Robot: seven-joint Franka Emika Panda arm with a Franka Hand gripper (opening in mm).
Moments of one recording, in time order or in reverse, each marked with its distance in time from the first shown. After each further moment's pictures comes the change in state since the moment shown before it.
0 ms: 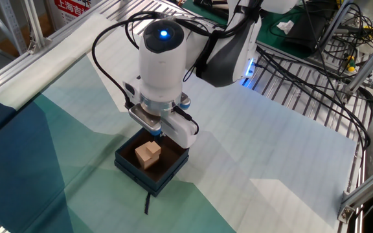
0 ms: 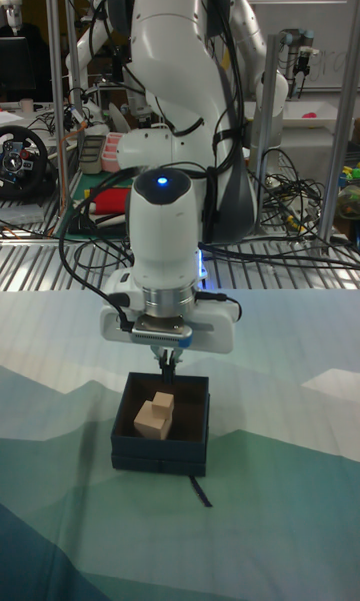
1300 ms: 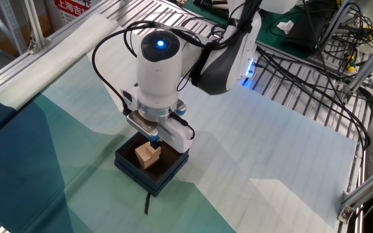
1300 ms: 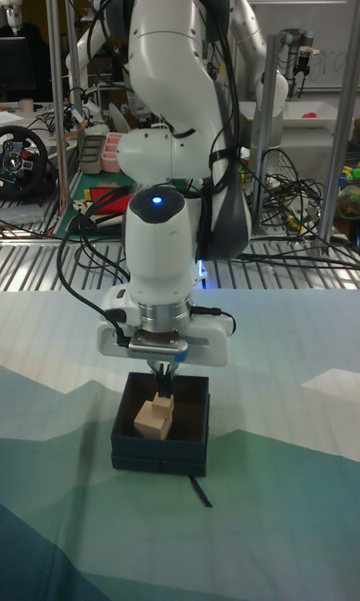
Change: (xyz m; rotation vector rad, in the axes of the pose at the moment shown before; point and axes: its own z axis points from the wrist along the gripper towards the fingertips) arm -0.004 -0.006 0.027 -0.007 -0.025 -0.021
